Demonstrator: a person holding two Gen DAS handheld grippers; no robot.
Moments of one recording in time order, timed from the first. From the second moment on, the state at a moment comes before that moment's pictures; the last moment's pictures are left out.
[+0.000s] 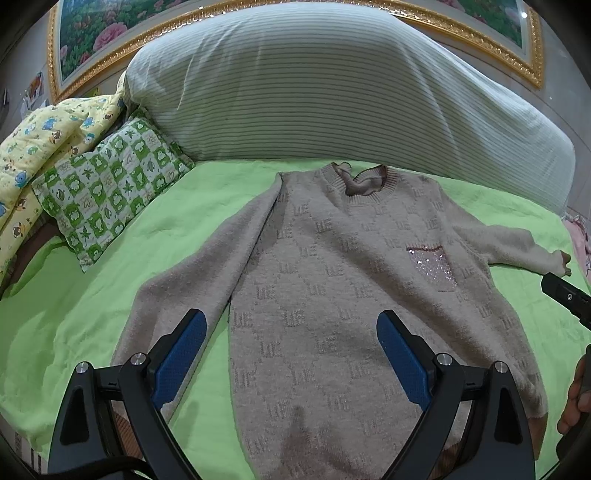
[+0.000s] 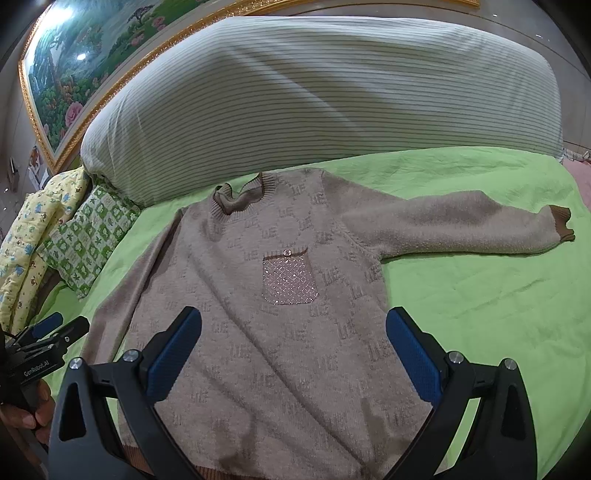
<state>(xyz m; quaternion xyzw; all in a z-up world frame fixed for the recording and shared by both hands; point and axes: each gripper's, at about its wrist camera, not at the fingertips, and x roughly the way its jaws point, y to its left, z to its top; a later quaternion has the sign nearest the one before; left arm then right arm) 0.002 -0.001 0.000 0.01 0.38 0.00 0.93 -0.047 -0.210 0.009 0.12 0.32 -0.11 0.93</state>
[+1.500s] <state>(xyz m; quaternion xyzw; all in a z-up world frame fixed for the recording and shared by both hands) 0.099 -0.030 -0.066 0.01 0.47 0.00 0.89 -0.093 -0.503 -0.017 0.31 0.27 -0.38 0.83</state>
